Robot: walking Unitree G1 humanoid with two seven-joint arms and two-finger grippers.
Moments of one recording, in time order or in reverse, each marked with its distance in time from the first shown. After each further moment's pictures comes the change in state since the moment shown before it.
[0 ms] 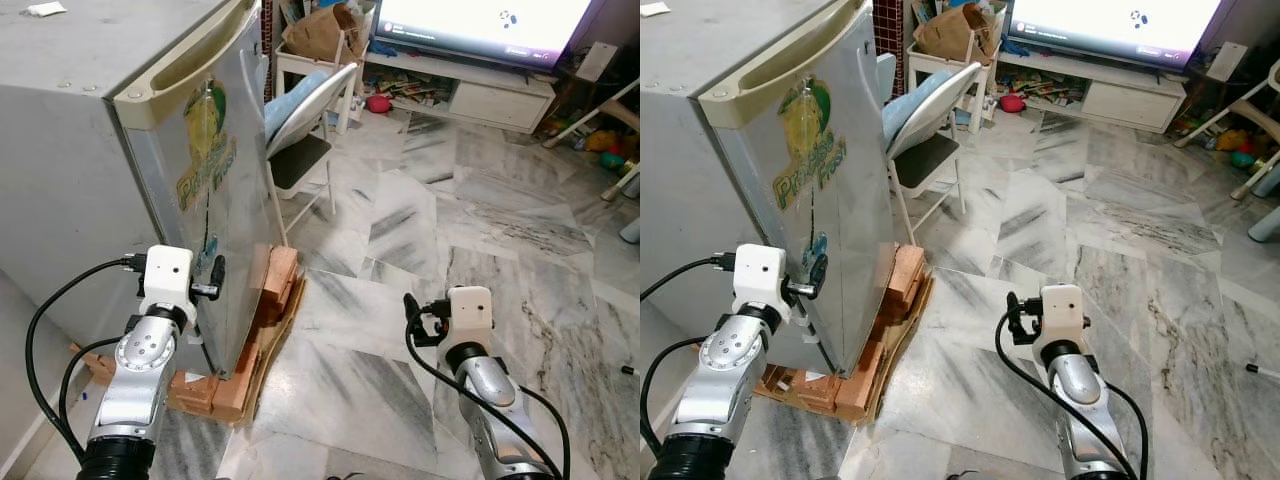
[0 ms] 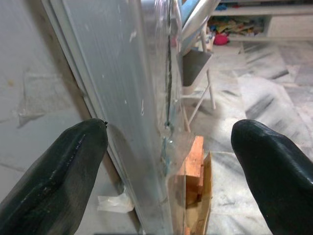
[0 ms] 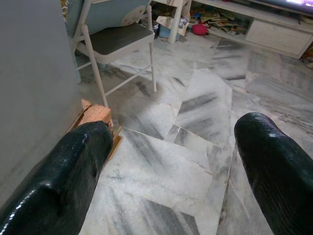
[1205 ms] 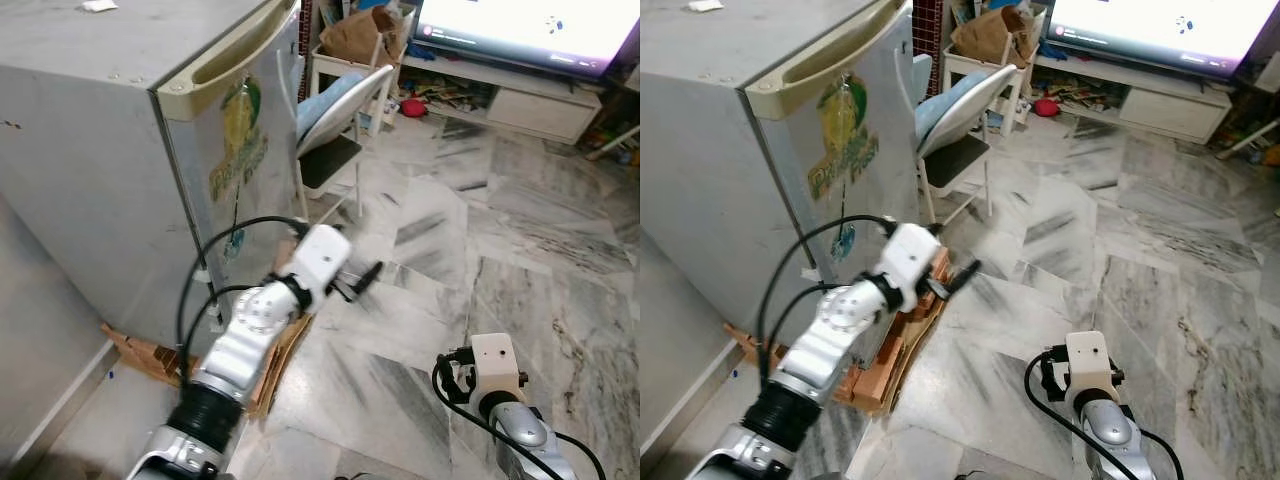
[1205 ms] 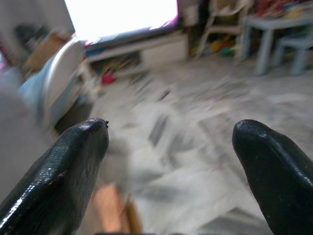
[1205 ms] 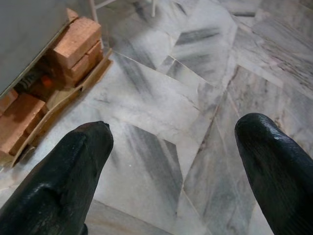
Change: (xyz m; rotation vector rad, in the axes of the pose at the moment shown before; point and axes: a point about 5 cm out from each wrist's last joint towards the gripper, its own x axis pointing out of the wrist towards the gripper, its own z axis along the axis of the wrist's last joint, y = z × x) left arm 0.011 -0.123 0.056 0.129 -0.194 -0.641; right arm -0.037 -0.033 -0.049 -0.096 0.318 -0.092
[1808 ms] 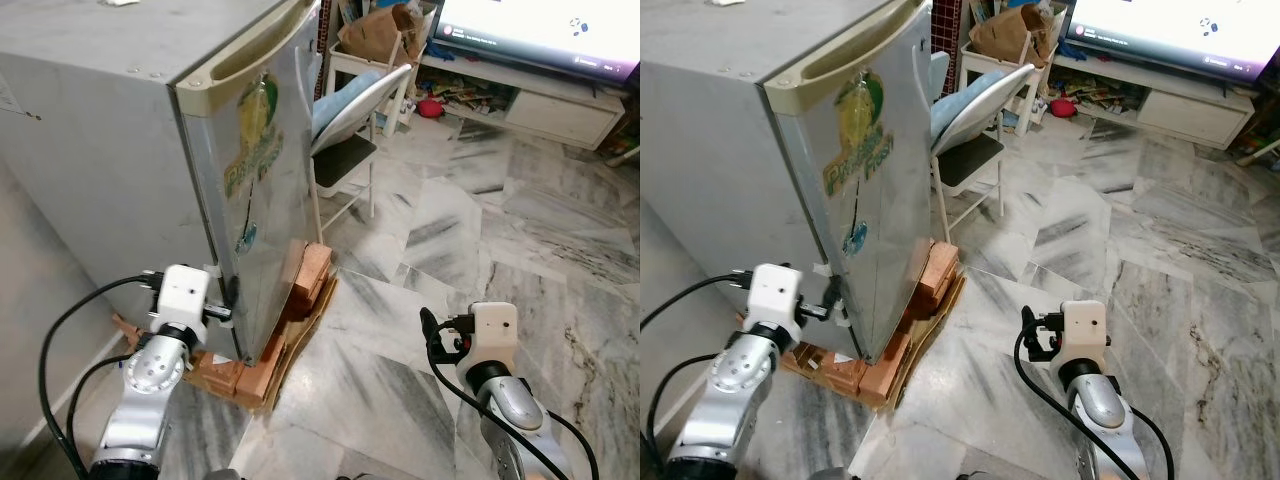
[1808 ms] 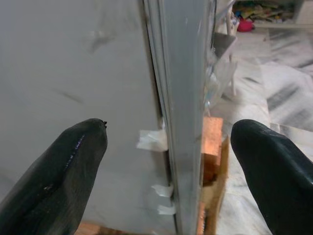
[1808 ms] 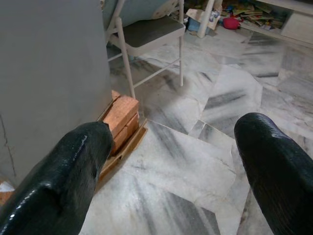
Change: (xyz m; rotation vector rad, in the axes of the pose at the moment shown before) left arm -0.092 0.066 -0.070 -0.119 0.222 0.579; right arm -0.005 0.017 0.049 0.139 -0.279 0.098
